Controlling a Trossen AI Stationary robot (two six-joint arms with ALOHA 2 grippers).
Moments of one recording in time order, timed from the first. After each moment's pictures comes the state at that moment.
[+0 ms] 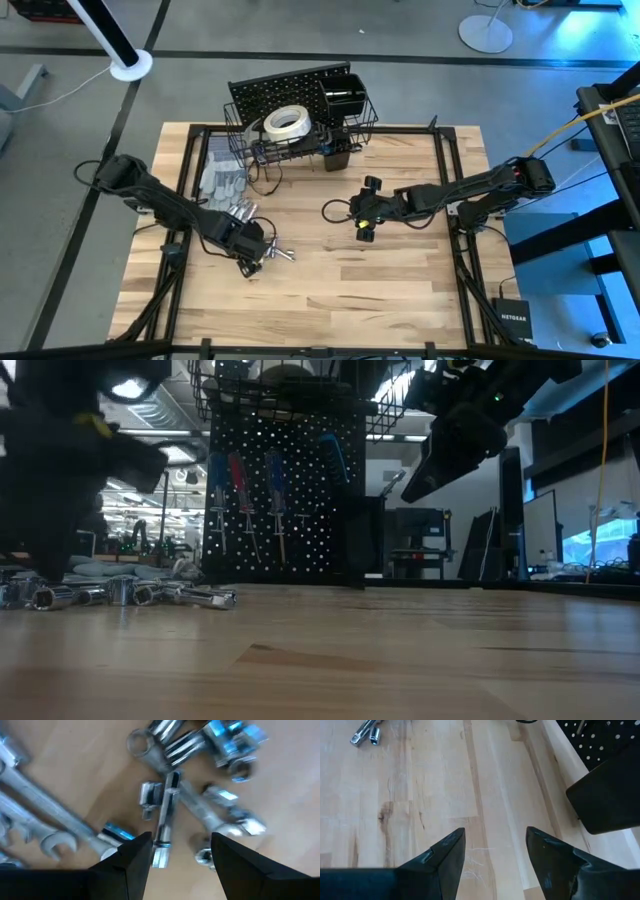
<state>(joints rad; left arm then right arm) -0.39 1.48 0.78 -0.71 -0.03 -1.01 0.13 1.42 0.89 -0.33 0.35 0.07</state>
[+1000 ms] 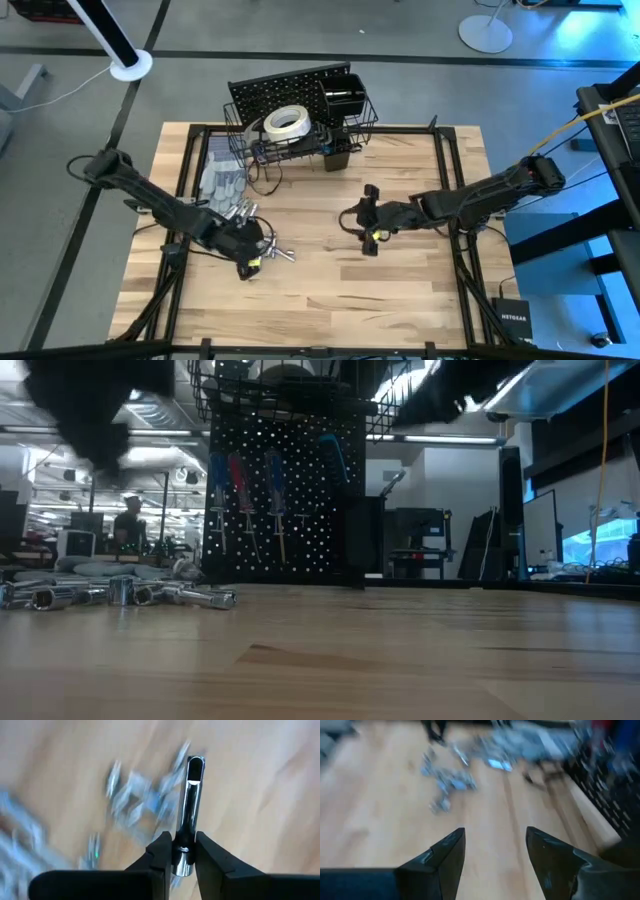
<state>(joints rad) -0.48 1.31 0.86 -0.67 -0.26 -0.88 0.27 1.32 0.89 -0.15 0.31 0.07</state>
